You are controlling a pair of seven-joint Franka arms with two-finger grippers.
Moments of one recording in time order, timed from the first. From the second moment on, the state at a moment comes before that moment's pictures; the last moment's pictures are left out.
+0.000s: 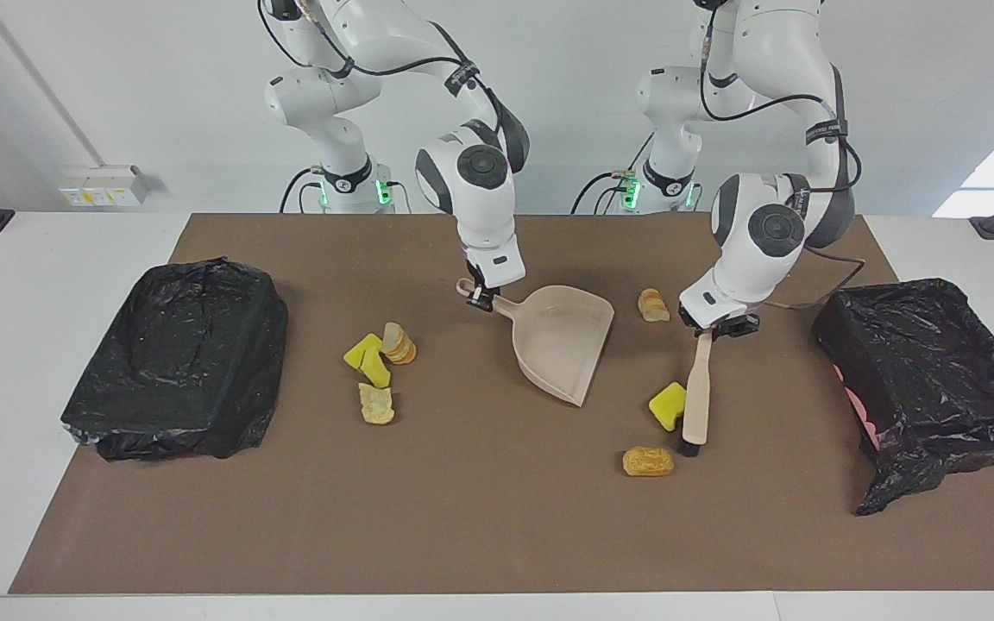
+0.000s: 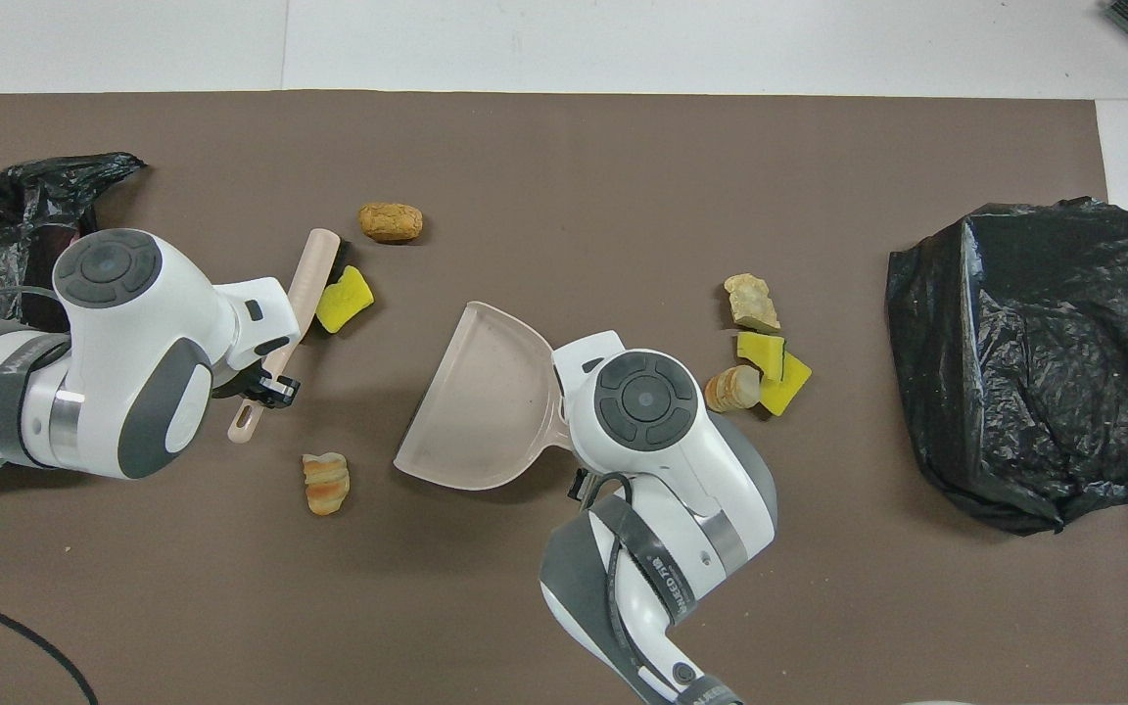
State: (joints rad) left arm -0.15 0.17 -0.06 -2.05 0.07 2.04 0.14; right arm 0.54 0.23 0.08 -1.97 0.06 2.15 -0.54
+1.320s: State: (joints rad) left arm -0.24 0.13 -0.05 -1.87 0.04 1.81 0.28; right arm 0.58 0.23 0.08 -1.97 0.02 2.15 -0.55
